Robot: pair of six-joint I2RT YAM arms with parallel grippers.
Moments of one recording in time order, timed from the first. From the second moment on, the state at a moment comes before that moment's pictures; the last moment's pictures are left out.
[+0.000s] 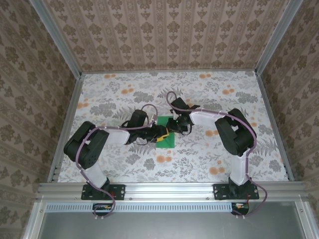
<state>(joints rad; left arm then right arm) -0.62 1.71 0.69 0.31 0.74 -1.04 0.56 1.96 1.23 -0.45 -0.28 0.58</state>
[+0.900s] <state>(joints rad) -0.61 1.77 0.71 0.37 0.73 -1.07 0.45 1.85 1.15 -0.39 -0.51 0.62</state>
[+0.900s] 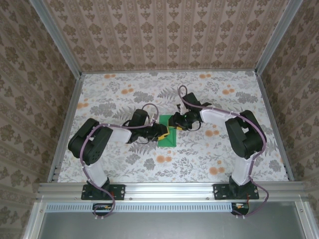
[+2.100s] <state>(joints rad) -0.61 1.77 0.81 0.24 0.73 -1.03 0.45 1.88 1.10 -0.43 -0.53 0.47</state>
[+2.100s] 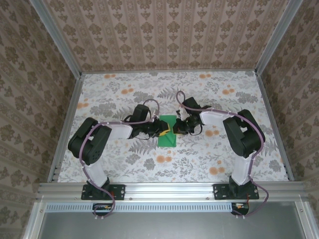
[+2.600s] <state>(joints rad) -0.61 1.80 0.83 0.23 0.73 -1.01 0.45 1.91 1.15 -0.43 -0.50 0.47</state>
